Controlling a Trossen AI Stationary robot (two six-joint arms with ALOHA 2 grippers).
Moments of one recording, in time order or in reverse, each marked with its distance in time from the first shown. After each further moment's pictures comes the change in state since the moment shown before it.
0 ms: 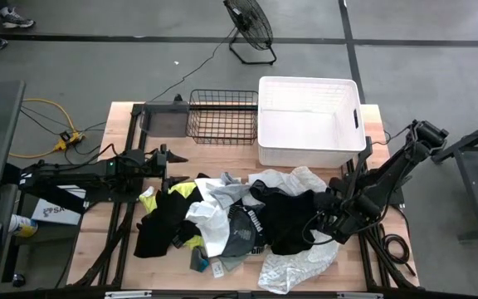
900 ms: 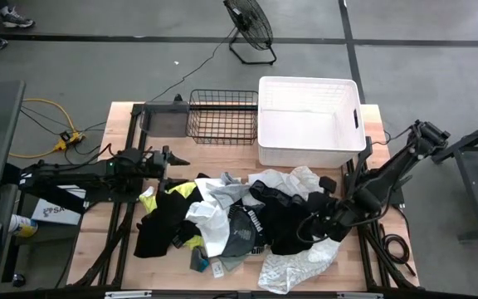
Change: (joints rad) left arm 0.000 0.000 0.014 0.111 0.129 -0.071; right arm -0.067 -0.009 0.170 0.134 0.060 -0.231
